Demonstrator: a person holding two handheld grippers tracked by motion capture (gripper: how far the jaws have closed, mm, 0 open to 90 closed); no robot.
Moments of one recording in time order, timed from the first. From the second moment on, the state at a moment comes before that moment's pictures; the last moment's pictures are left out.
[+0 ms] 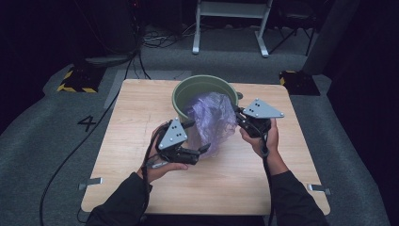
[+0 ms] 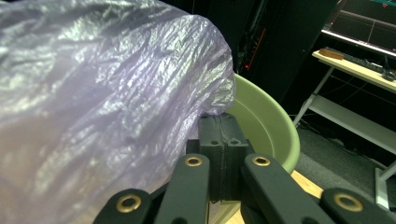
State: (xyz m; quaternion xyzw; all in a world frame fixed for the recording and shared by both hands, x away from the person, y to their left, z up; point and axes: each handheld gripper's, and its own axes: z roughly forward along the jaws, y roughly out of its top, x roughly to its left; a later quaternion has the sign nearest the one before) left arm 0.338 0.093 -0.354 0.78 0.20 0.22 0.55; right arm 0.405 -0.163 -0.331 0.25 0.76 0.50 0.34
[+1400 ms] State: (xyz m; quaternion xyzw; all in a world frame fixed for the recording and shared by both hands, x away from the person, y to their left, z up) left arm 0.376 0.128 -0.332 0.77 0.23 0.30 0.51; right arm 0.410 -0.178 -0.332 0.27 0.75 0.51 0.32
